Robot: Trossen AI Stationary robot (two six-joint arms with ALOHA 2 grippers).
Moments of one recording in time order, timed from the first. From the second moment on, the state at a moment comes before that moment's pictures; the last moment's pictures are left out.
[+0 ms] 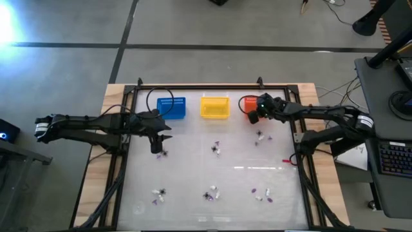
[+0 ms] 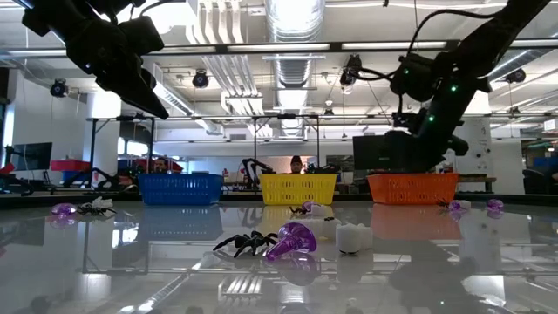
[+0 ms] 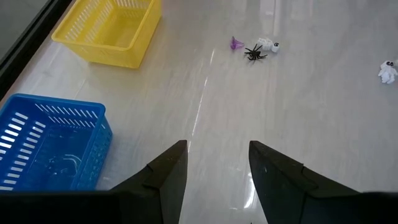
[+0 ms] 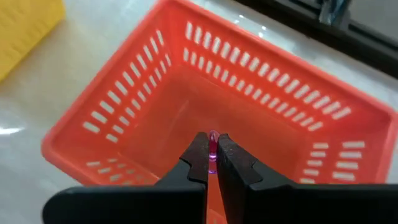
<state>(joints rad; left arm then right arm) 0.09 0.87 0.61 -0.49 -0.09 -0.05 -0.58 1.29 0.56 -0.22 0.31 0.35</state>
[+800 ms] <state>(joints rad) 0.09 0.87 0.61 -0.49 -0.09 -0.05 -0.57 1.29 0.60 -0.23 0.31 0.30</state>
